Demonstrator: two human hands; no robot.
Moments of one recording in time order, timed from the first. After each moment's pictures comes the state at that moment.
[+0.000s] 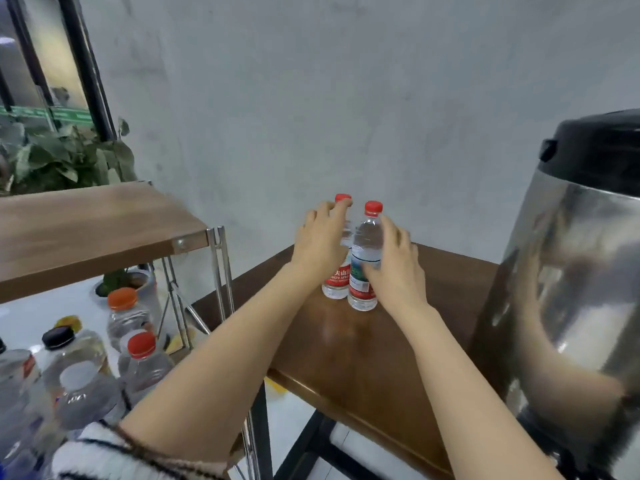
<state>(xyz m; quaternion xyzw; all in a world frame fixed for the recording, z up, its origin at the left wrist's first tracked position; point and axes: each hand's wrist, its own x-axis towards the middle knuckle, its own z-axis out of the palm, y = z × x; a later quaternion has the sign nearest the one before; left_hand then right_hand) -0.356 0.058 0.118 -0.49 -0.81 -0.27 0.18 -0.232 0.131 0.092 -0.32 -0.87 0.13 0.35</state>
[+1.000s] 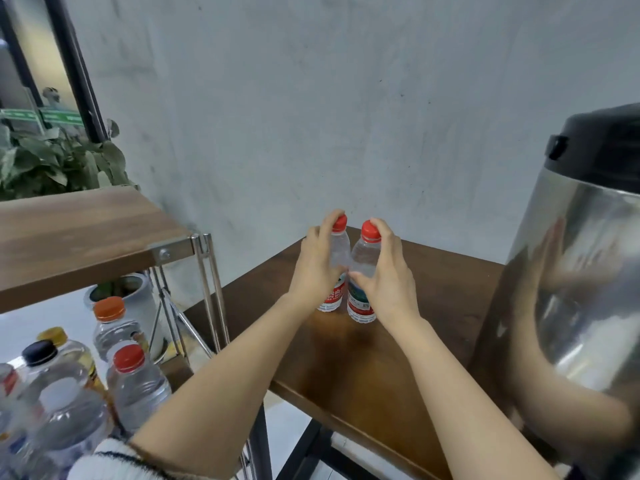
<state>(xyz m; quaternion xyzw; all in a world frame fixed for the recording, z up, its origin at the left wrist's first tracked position) -0.368 0.076 0.071 -0.49 -0.72 -0.48 0.07 -0.244 0.144 0.071 -0.25 -0.85 0.21 0.41</state>
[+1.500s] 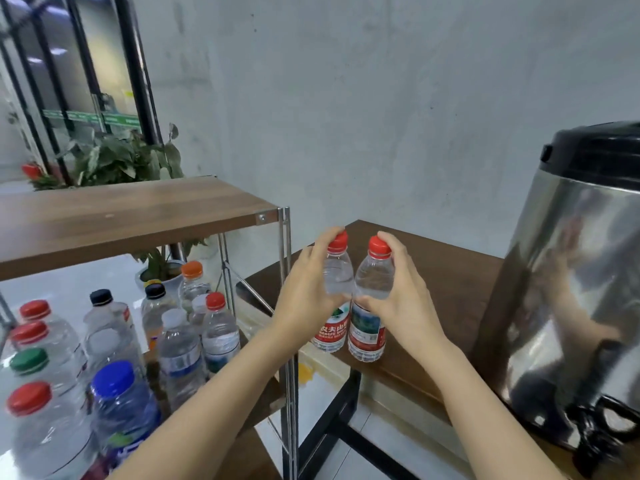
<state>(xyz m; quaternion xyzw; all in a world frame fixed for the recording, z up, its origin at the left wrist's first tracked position) -0.287 -0.101 0.083 -0.49 -0.71 -0.49 0.09 -0.170 0.021 0.082 -0.18 -0.86 0.30 0.36</state>
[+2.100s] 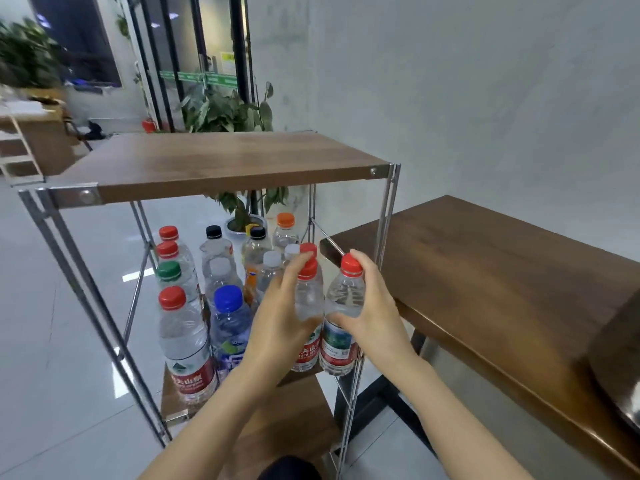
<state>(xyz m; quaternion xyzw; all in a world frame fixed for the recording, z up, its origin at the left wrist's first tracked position) -0.294 -0.257 0.000 -0.32 -0.81 -0.48 0.14 -0.232 -0.107 0.012 -0.05 -0.88 0.41 0.24</state>
